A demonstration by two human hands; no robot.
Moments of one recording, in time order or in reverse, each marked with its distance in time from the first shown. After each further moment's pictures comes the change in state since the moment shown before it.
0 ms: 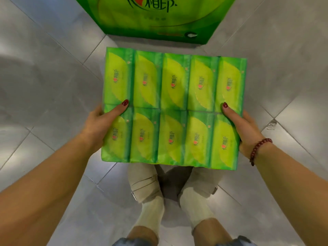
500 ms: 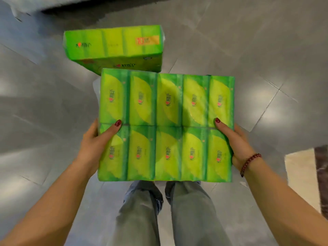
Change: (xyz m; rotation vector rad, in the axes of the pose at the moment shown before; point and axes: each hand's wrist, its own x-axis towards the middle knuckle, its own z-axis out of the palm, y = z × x) left_hand -0.270 0.148 0.039 0.049 -0.074 0.095; right_hand -0.293 -0.107 -0.079 0.202 0.095 0.036
